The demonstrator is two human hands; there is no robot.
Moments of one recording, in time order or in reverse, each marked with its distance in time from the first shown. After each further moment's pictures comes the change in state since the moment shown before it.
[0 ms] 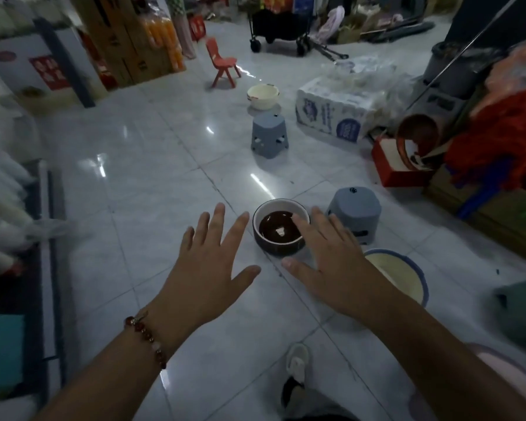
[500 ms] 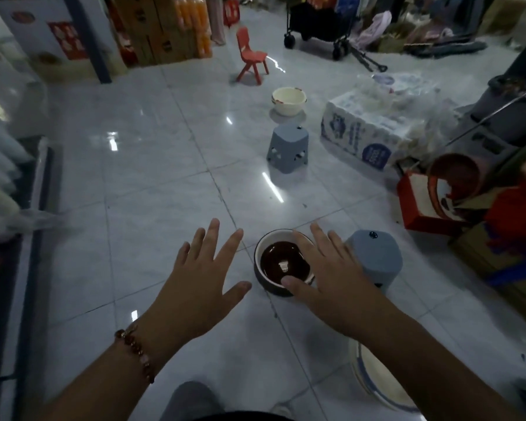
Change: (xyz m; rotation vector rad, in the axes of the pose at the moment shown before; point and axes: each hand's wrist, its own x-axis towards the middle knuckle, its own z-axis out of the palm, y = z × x) left_hand 0.215 -0.078 0.011 -0.085 -0.087 -0.148; right_hand 0.249 0.030 -0.046 -0.123 -0.164 -0.070
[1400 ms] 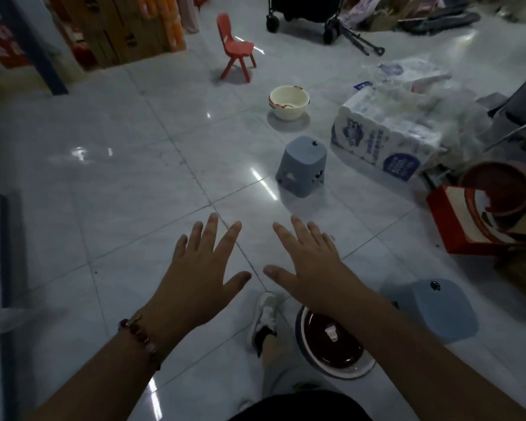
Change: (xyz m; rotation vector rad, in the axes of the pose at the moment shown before) left_hand 0.423 -0.310 -0.088 0.057 -0.085 0.093; right_hand 0.513 -0.126 -0.036 0.037 -0.047 0.059
